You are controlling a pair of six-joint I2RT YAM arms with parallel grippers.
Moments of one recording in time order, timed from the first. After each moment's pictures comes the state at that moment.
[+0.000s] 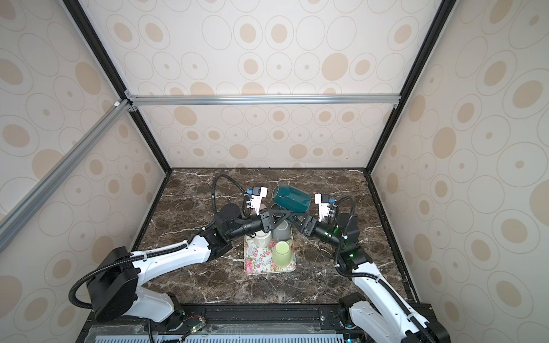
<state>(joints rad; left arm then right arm) -0.86 1.46 0.89 0.62 0.37 -0.89 0.31 0.87 0.51 0.31 -0.66 0.88</state>
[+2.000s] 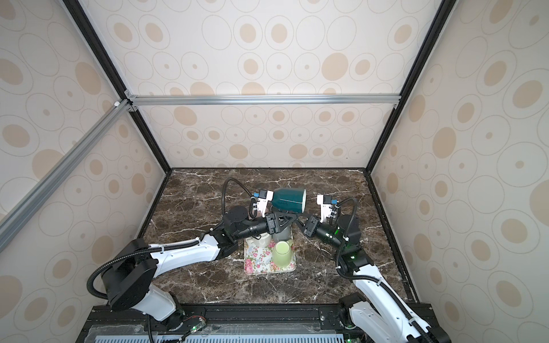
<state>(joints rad) -0.88 1.57 0.89 0.64 0.39 -0.91 0.31 0.84 0.50 0.23 -0.60 0.85</state>
